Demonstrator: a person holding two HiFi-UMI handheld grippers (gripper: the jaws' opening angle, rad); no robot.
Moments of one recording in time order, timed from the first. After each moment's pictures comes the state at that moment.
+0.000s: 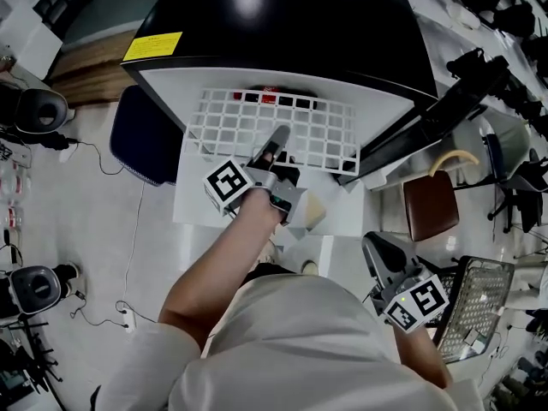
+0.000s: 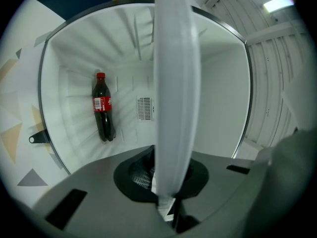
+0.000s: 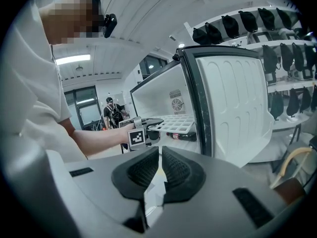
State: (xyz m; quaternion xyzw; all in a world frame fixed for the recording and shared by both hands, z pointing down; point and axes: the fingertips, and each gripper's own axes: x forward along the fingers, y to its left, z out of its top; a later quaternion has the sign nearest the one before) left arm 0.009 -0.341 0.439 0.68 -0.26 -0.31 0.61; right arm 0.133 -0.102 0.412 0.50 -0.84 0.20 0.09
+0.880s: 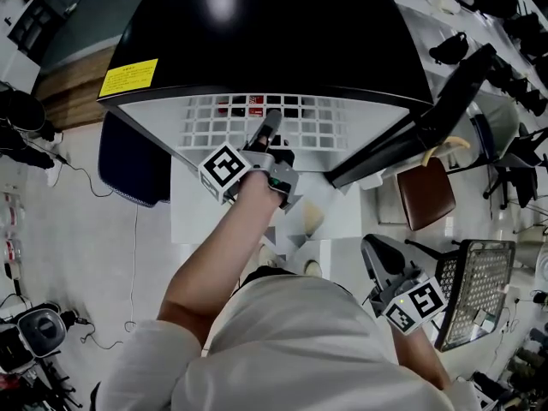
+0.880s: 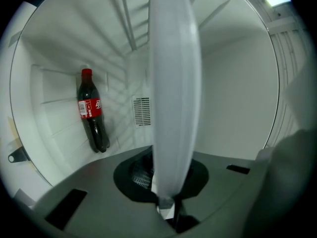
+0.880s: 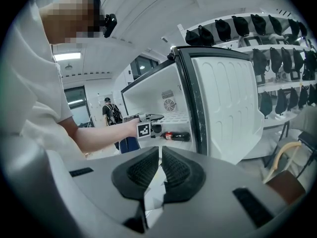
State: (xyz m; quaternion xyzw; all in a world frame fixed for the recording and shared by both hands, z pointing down) left arm 0.028 -0.399 0.436 0.69 -0.26 -0.29 0.61; right arm 0.130 -0.109 0.415 0.55 -0.81 0.21 0.08
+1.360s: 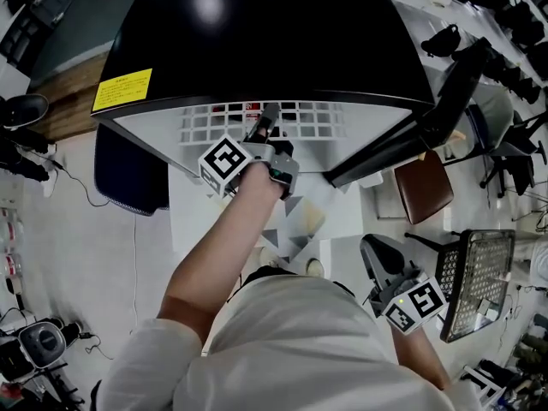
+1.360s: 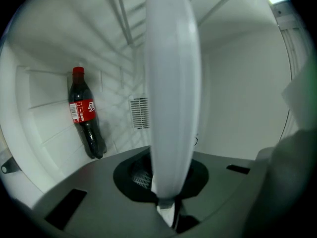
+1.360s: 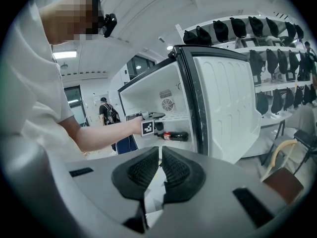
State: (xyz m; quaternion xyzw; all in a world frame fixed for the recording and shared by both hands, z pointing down) left arm 0.036 -0.423 0.435 0.70 -0.26 -0.29 0.60; right arm 0.120 -0.112 0.415 0.57 -0.79 0.21 0.08
